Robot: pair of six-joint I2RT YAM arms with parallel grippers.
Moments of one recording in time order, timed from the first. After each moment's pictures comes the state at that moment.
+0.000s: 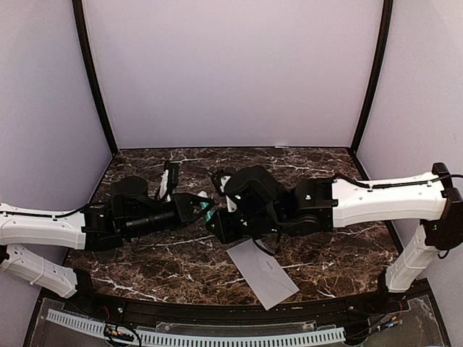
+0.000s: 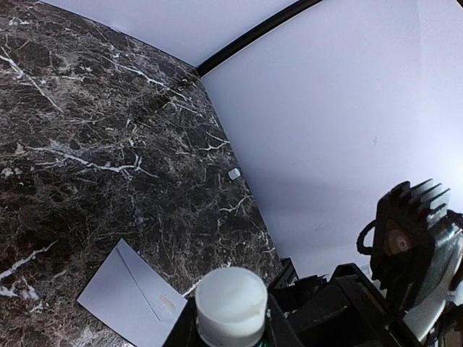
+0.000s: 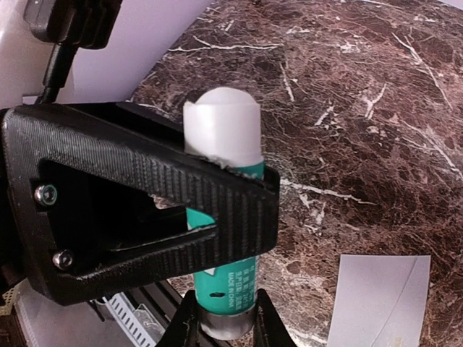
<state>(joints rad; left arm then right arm) -1.04 1.15 0.65 0.29 -0.02 -0.98 1.30 1.60 1.32 -0.37 0.19 0.68</state>
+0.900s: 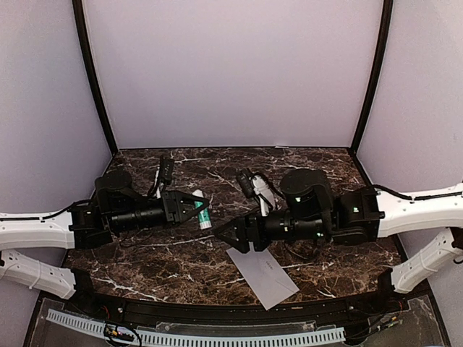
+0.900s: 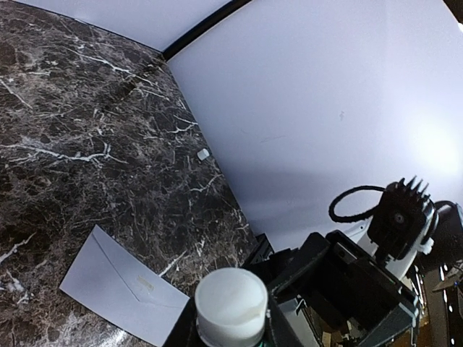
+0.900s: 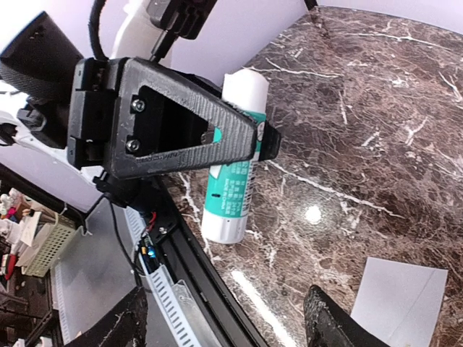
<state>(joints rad) -0.98 1.06 0.63 0.25 0.15 -0.96 1.31 1.35 1.06 -0.18 0.08 0.59</state>
